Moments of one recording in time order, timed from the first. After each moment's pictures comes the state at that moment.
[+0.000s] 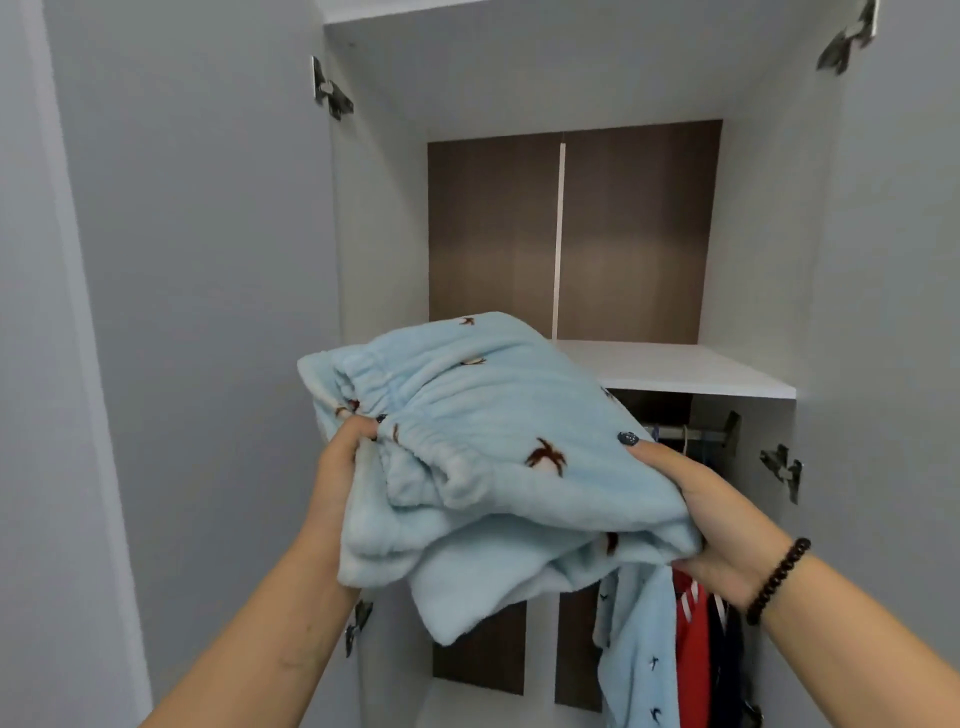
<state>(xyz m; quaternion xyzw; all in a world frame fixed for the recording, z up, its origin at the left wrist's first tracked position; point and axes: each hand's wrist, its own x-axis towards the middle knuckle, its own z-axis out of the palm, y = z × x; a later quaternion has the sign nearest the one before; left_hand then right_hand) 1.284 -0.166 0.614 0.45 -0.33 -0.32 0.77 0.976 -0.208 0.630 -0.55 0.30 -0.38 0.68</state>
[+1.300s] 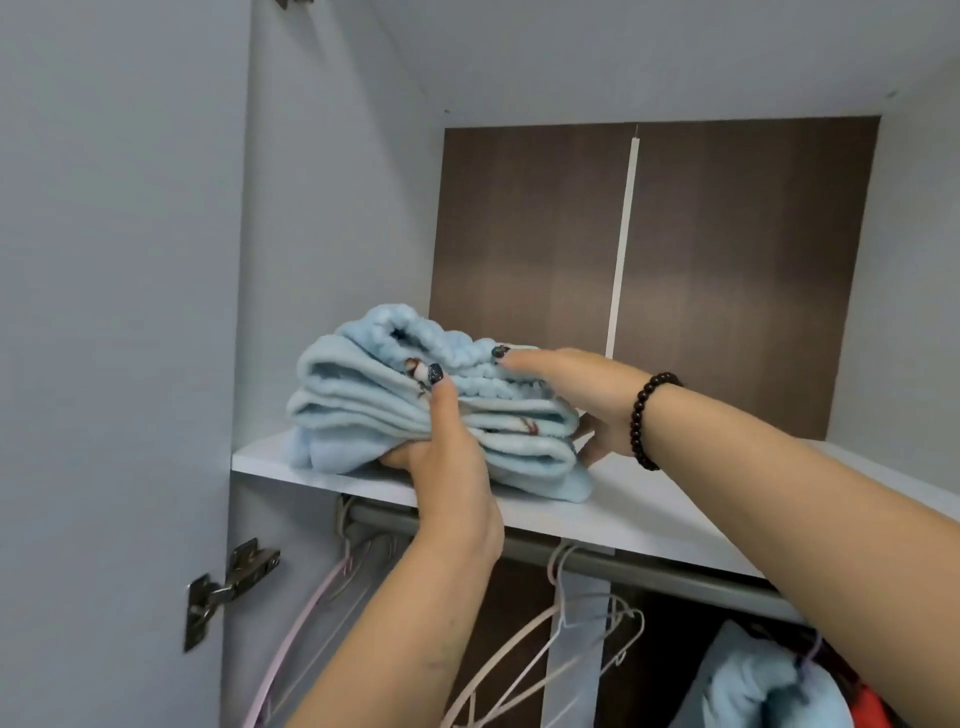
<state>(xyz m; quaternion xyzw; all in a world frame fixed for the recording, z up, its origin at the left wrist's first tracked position) 1.327 -0.501 0.666 0.19 -0.15 -0.28 0.93 1.229 -0.533 0.753 -0.80 0.39 -0.25 0.38</state>
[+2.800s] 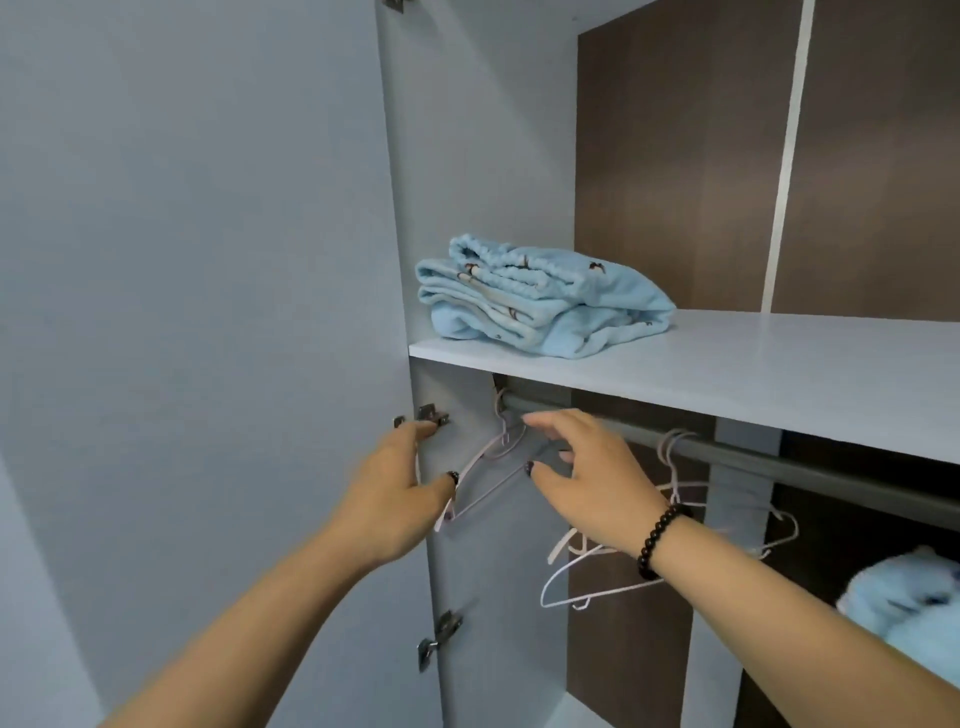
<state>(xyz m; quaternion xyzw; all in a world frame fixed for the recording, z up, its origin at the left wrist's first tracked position) 1.290 -0.296 0.592 0.83 -0.37 0.05 0.42 1.178 -0.471 0.588 -0.91 0.08 -0.33 0.26</state>
